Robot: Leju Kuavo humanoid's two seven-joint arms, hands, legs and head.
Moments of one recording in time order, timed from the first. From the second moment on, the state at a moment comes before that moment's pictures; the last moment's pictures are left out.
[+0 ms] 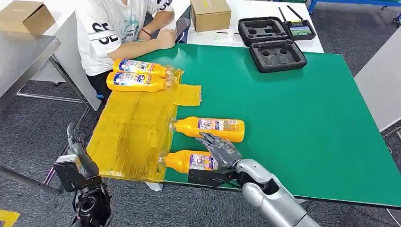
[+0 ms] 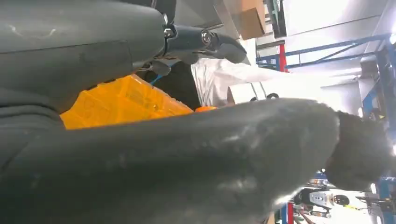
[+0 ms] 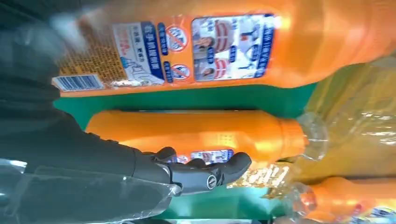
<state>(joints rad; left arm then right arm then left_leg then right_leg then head) 0.01 -0.08 0.00 -1.43 0.01 0.41 -0.69 -0.40 -0.13 0.79 -1.25 0.87 0.00 -0.03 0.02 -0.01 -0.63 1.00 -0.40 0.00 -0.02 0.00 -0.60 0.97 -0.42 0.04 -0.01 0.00</state>
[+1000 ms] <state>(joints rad) 0.05 -0.08 0.01 -1.46 0.02 0.41 -0.69 -0.39 -0.18 0.81 -1.18 0.81 0.03 -0.07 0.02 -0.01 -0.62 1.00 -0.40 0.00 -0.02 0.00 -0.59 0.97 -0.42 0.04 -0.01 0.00</state>
